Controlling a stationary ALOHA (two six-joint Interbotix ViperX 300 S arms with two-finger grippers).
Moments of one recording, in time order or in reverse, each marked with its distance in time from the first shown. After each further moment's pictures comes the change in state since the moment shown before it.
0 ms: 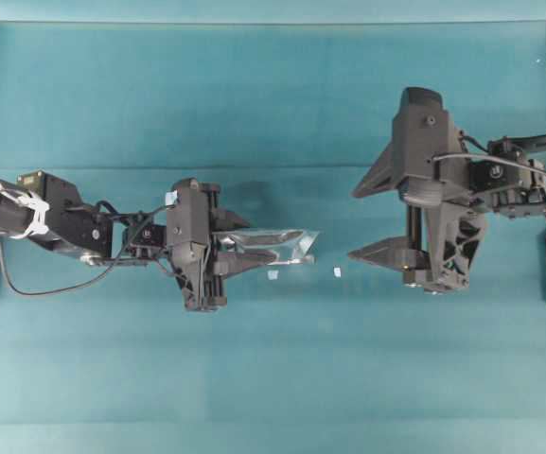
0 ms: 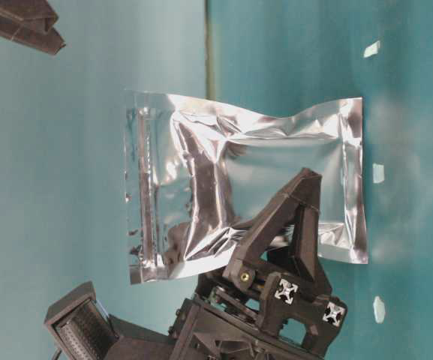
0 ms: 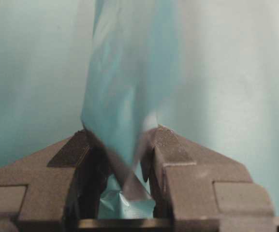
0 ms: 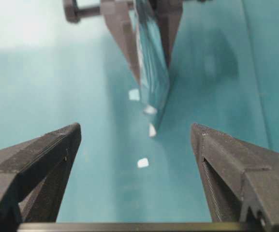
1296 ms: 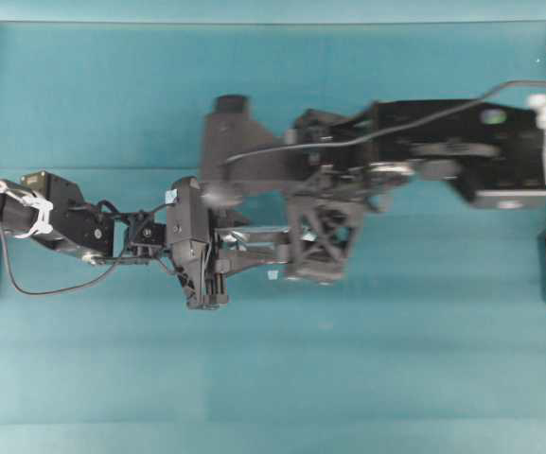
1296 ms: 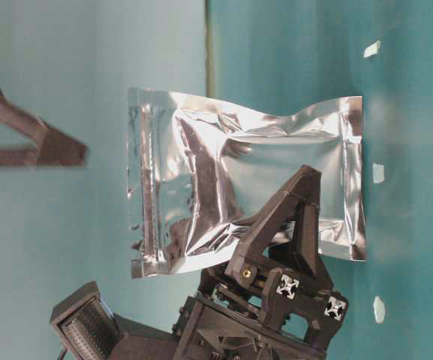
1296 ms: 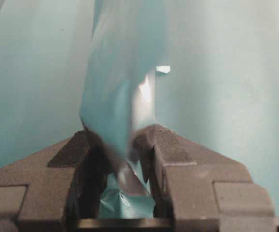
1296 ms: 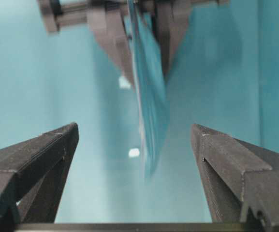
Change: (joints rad) left arm 0.009 0.020 -0.003 0.000 -0.037 -0.002; right arm -0.014 0.410 -0.534 0.002 0.482 -0.028
